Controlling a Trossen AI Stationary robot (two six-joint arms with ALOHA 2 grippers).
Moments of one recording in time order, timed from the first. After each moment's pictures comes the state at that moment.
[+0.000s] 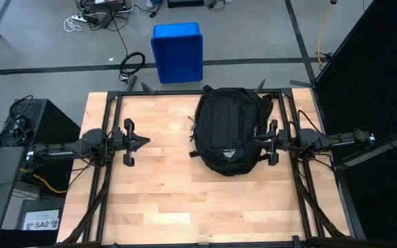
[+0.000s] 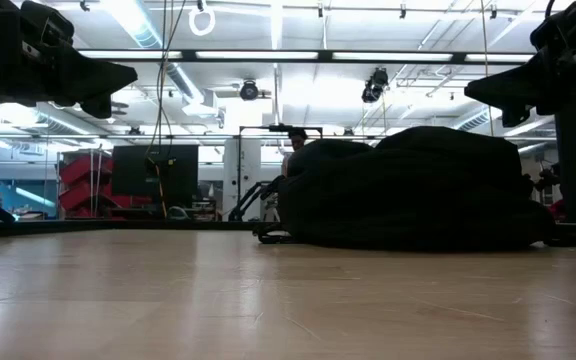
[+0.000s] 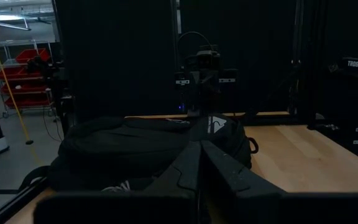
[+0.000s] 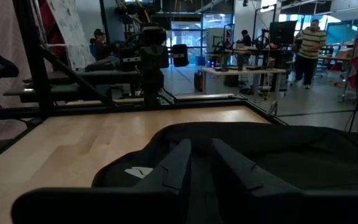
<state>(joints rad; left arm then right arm) 0.07 0.02 0.01 0.14 -0.01 0.05 0.10 0.08 0.01 0.11 0.26 0.00</state>
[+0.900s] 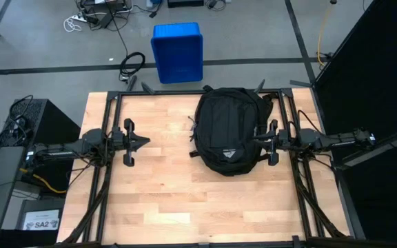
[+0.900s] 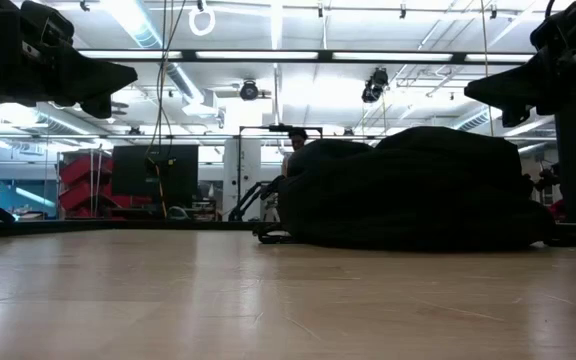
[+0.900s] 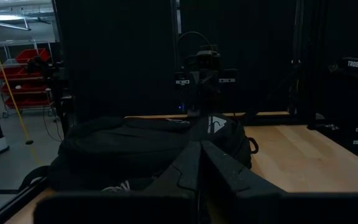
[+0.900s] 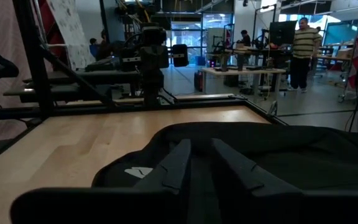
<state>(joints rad) 0.07 0.02 0.01 0.14 -0.01 0.05 0.10 0.08 0.01 0.11 0.26 0.00</state>
